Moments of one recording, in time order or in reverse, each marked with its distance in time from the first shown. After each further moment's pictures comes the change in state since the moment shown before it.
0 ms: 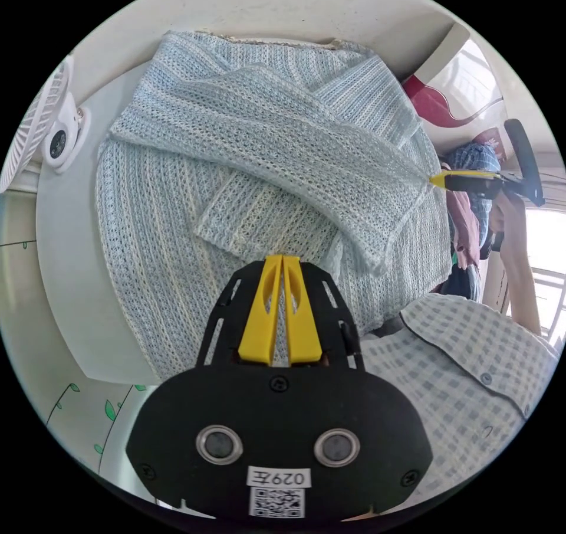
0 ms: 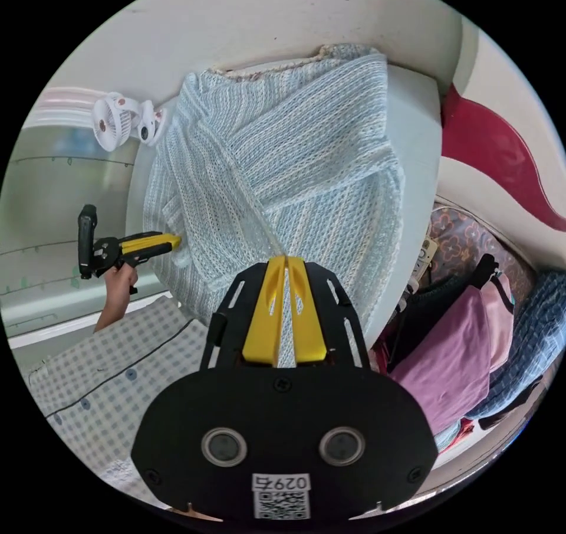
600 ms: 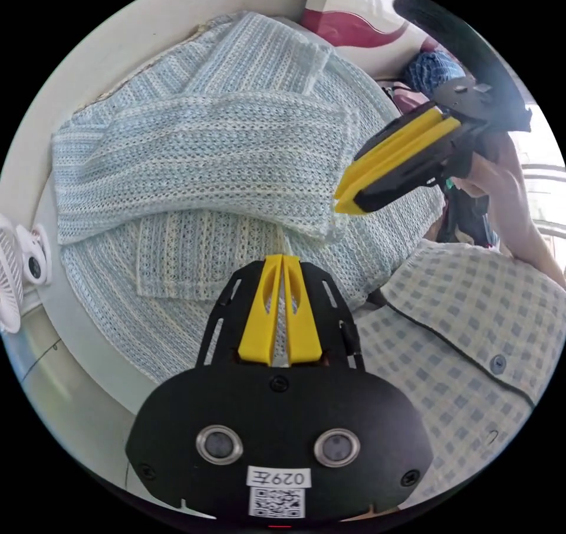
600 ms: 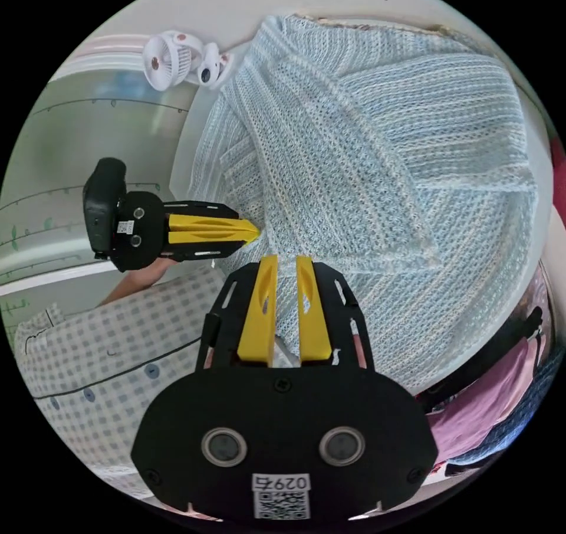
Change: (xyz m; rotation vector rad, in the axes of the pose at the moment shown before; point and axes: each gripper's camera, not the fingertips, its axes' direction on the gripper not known) left arm 0.137 -0.007 0.019 -0.146 -0.113 0.425; right arm -0.121 0.053 0.114 -0.229 -0.160 -0.271
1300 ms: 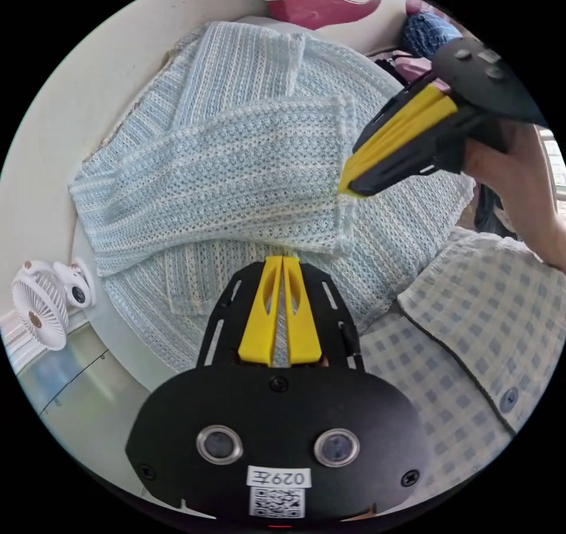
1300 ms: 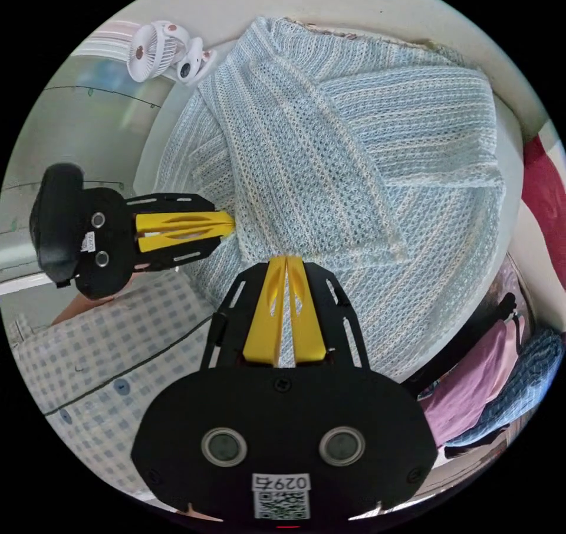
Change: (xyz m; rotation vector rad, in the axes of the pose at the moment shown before) left arm 0.089 -0.031 -0.026 -0.049 -0.266 0.073; right arm -0.075 0.015 0.075 0.042 0.243 0.077
